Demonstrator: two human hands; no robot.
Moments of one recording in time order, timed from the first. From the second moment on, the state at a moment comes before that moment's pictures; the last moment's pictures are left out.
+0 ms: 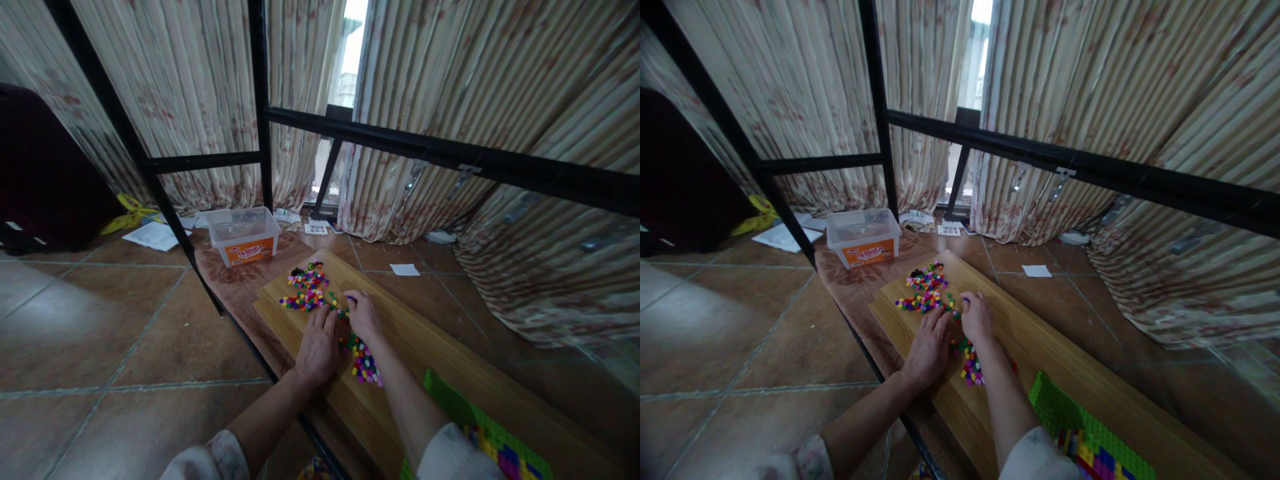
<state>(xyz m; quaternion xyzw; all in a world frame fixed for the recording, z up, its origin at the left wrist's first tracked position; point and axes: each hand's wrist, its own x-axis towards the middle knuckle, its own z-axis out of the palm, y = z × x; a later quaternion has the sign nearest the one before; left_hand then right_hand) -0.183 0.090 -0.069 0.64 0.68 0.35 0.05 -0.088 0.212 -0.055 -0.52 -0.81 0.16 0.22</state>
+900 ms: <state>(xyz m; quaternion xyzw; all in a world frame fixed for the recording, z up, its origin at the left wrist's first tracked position) -0.176 0.092 -0.068 0.68 0.62 0.37 0.14 -0.074 0.182 -0.052 -0.43 -0.87 0.18 0.16</state>
